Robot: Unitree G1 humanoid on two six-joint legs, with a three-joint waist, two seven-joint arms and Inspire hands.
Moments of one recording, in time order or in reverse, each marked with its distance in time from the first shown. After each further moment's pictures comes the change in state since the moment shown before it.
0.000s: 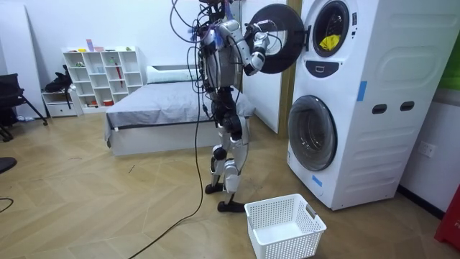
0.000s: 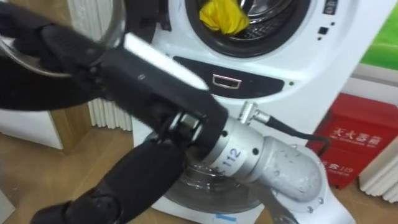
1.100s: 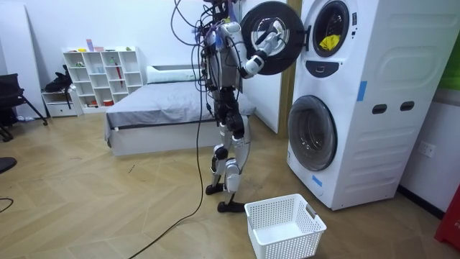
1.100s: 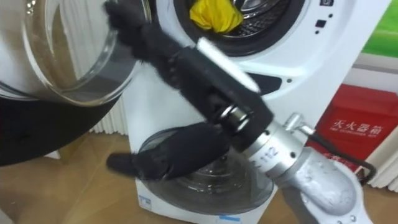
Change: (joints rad) left arm 0.037 -0.044 0.022 0.058 0.000 -0.023 0.041; right arm 0.150 -0.031 -0.238 0.010 -0.094 -0.029 -0.146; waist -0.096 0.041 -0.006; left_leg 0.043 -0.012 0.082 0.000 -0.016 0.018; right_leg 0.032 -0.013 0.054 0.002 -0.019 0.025
